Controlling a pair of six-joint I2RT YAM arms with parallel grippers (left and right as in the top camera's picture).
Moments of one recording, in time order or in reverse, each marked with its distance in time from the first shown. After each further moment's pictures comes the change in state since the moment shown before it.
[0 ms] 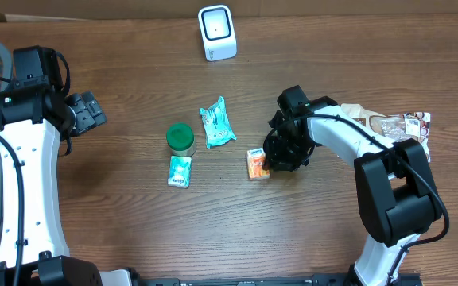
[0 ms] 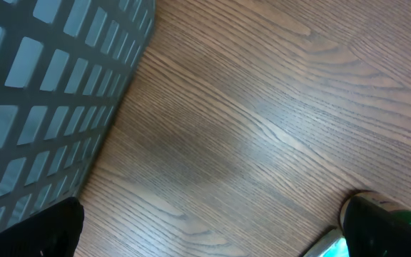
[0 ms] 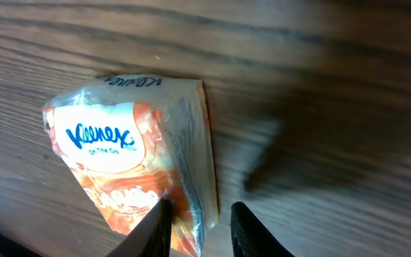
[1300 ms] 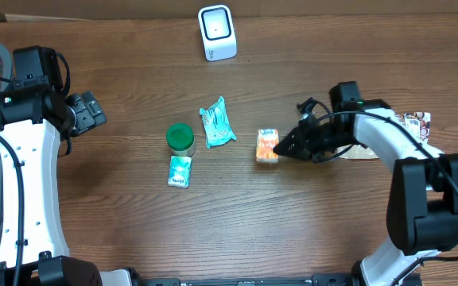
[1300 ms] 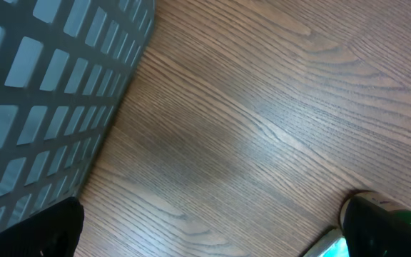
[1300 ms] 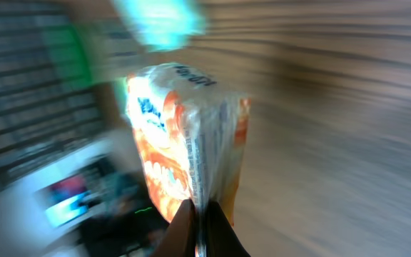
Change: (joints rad) left arm 0.000 0.000 0.000 0.000 0.000 0.000; right arm -0.246 -0.108 -0.098 0.057 -0.457 -0.124
